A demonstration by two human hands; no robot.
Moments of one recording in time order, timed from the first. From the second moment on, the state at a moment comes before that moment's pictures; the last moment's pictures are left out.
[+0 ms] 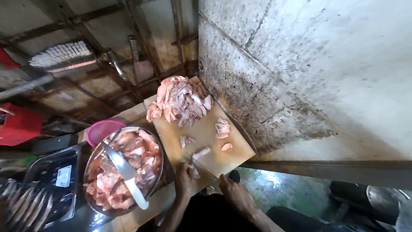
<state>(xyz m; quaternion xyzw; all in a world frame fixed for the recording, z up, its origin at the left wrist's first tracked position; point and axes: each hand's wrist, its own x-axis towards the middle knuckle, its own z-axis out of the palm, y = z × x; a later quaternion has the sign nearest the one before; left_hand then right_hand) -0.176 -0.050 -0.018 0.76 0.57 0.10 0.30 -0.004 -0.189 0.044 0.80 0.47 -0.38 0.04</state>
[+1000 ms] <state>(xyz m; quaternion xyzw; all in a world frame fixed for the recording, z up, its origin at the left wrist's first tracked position) -0.130 -0.003 0.033 0.78 0.47 -0.17 0.39 0.091 -0.196 0.037 0.87 0.36 -0.26 -0.22</state>
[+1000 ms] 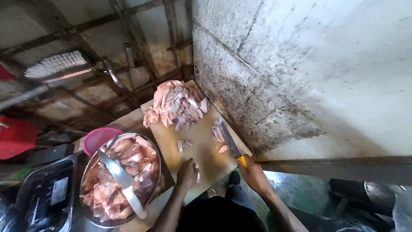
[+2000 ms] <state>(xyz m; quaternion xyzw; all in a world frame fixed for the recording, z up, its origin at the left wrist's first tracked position) -0.091 0.007 0.020 0.80 0.42 -0.16 0.39 0.012 -0.268 0.005 0.86 0.33 -0.35 -0.20</state>
